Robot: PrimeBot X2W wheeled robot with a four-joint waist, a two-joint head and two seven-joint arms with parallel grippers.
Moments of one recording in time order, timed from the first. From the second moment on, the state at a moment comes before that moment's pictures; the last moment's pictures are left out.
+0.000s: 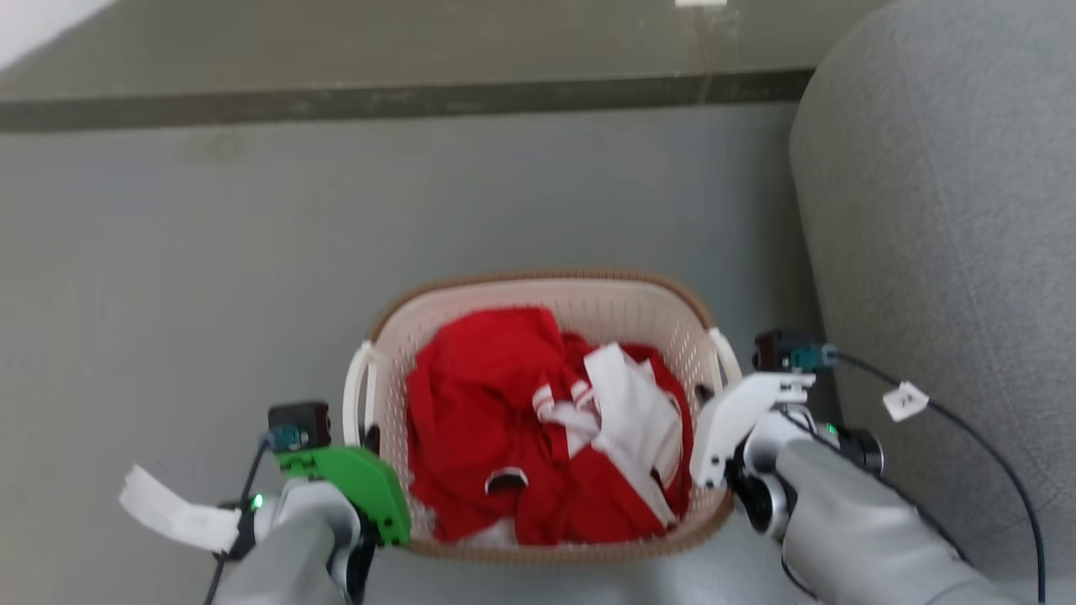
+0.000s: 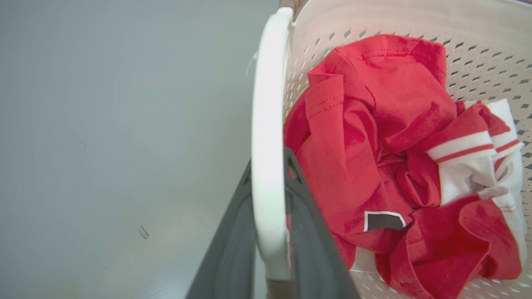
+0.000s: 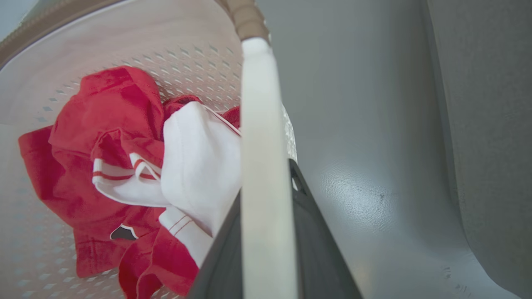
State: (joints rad) left arm -0.51 0.00 -0.69 1.11 -0.83 0.03 -0.21; right arm -0.54 -0.03 0.81 1.03 0.87 -0.12 -0.06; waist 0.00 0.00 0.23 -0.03
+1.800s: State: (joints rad) left arm -0.93 -0.01 -0.66 1.06 -0.76 0.06 -0.25; right arm -1.00 -0.05 0.73 1.16 0.84 -0.12 -0.23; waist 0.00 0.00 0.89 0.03
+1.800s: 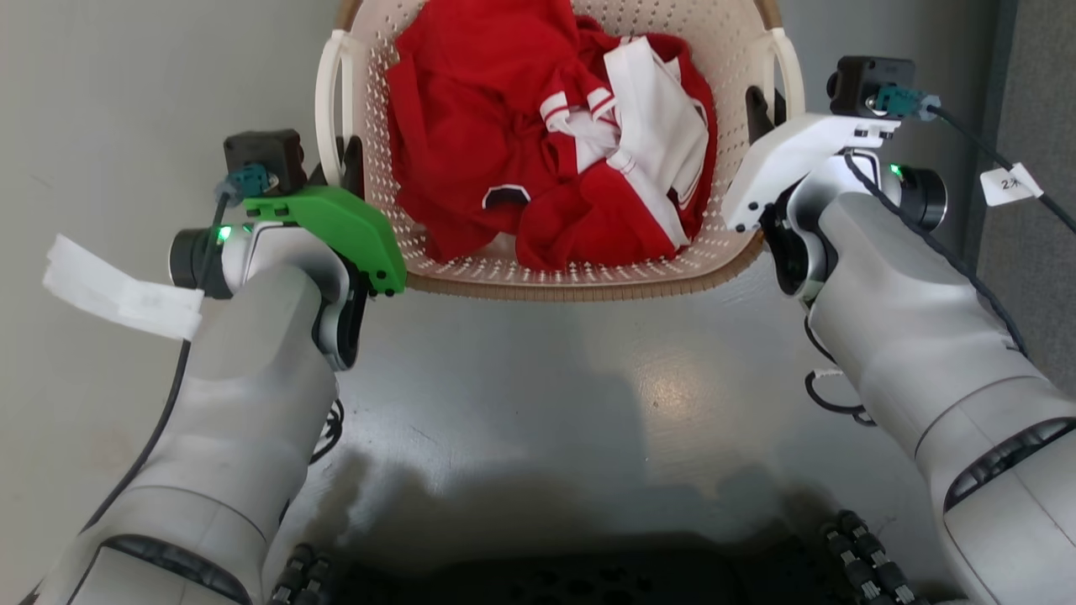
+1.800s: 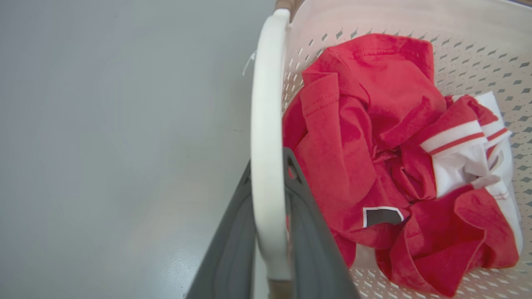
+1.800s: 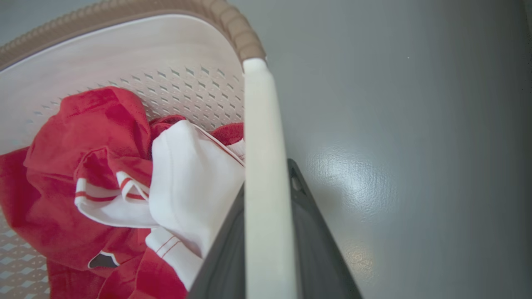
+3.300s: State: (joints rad) left arm -0.95 0.02 -0.58 1.05 -0.71 0.08 -0.25; right arm -1.04 -0.07 0.71 1.20 0.81 -0.11 -0.25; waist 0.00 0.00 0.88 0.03
